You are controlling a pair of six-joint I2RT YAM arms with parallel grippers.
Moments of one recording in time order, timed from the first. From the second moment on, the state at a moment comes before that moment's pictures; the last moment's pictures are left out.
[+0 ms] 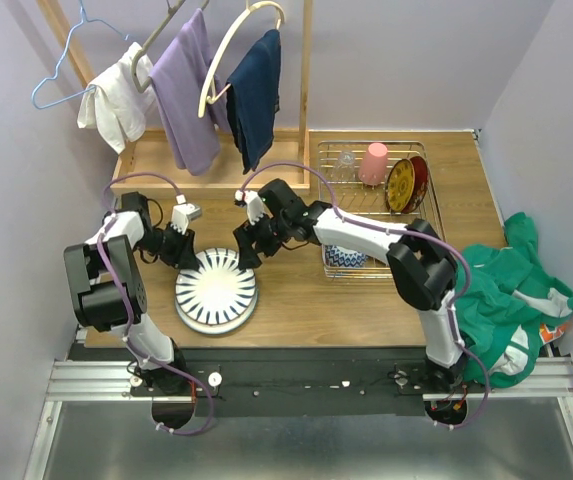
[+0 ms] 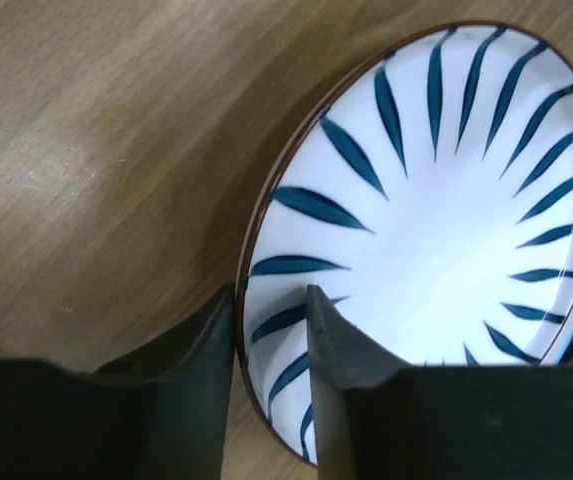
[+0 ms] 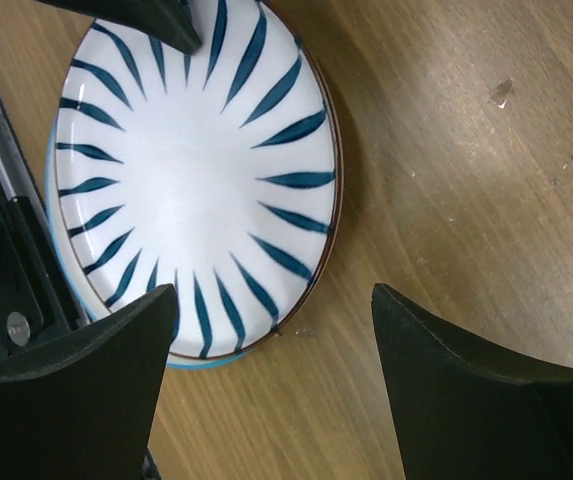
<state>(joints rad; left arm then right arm) 0.26 1.67 0.99 -0.76 0.72 0.83 0.86 2.05 1.57 -0.31 -0.46 0.12</state>
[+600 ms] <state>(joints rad) 0.27 1.61 1.10 -0.93 0.86 0.97 0.86 2.26 1.77 -0.27 -0.62 0.11</state>
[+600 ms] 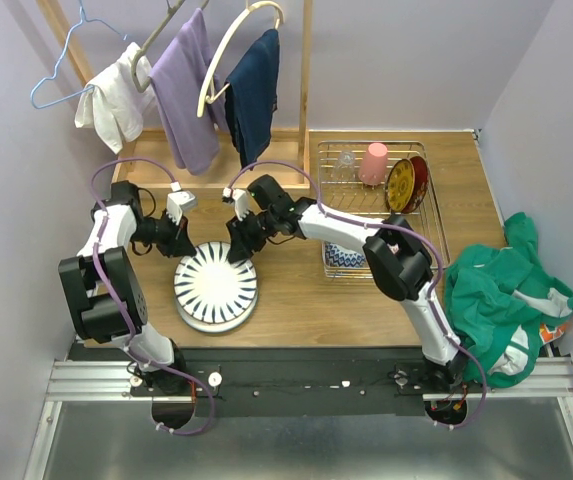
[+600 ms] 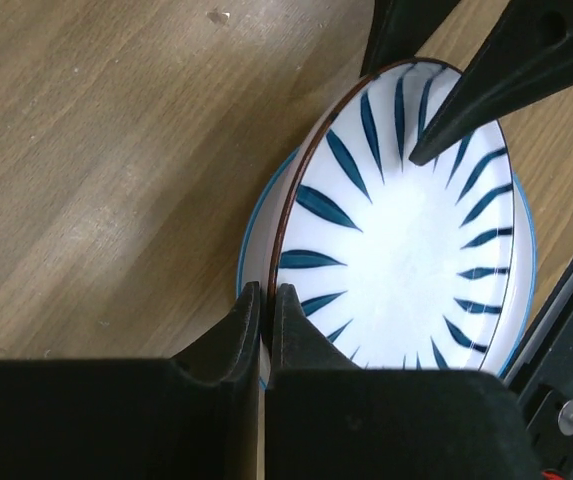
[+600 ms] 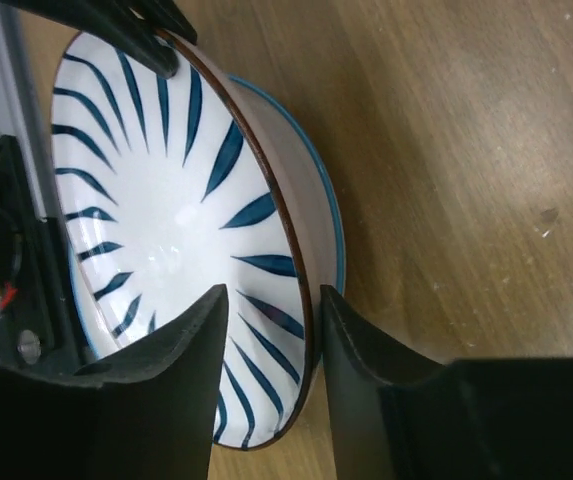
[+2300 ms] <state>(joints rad) 0.13 1.04 1.12 -0.79 0.76 0.55 0.67 1.37 1.51 -0.58 0.79 0.09</state>
